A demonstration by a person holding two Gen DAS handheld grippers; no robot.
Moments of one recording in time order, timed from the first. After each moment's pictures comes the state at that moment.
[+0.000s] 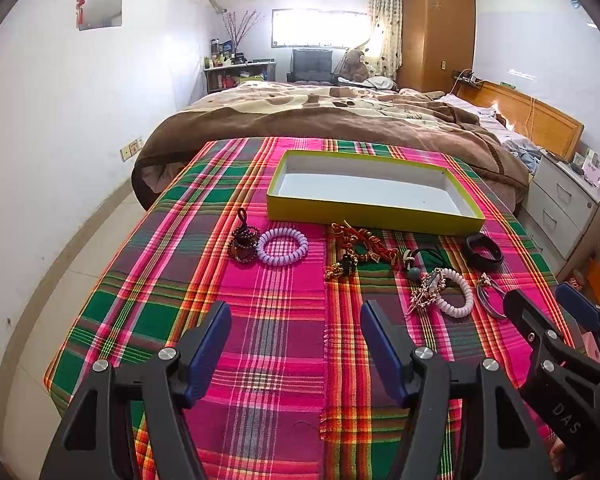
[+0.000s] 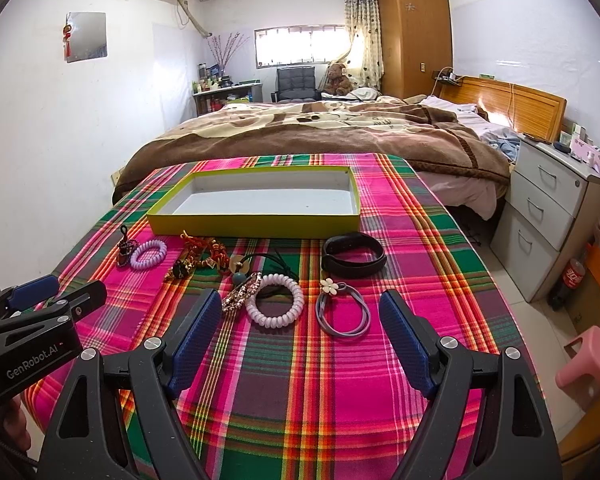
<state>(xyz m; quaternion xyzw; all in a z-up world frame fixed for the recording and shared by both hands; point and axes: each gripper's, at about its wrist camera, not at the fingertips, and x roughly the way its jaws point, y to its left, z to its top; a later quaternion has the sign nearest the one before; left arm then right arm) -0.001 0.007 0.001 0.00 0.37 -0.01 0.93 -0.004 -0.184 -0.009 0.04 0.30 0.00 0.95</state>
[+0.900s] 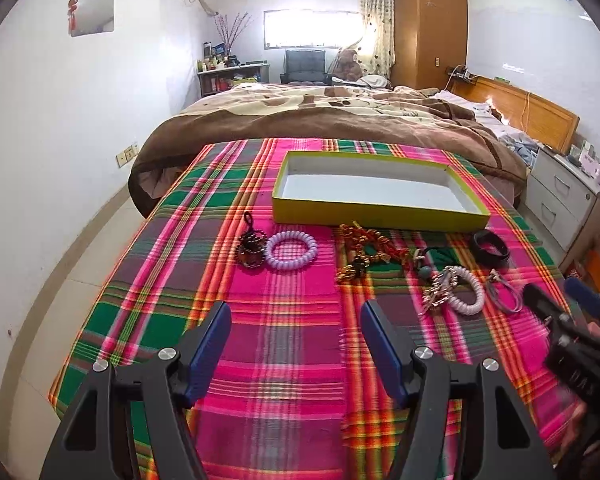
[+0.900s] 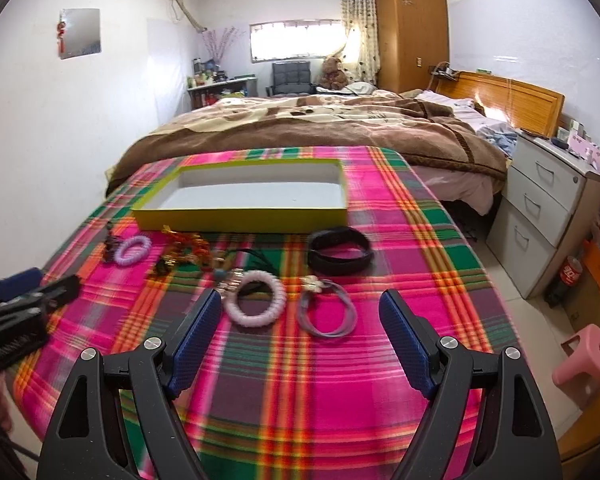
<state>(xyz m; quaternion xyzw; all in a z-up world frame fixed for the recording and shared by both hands) 0.007 0.023 -0.004 0.01 0.37 -0.02 0.93 0.008 -0.207 -0.020 0.03 0.32 -0.03 0.95</state>
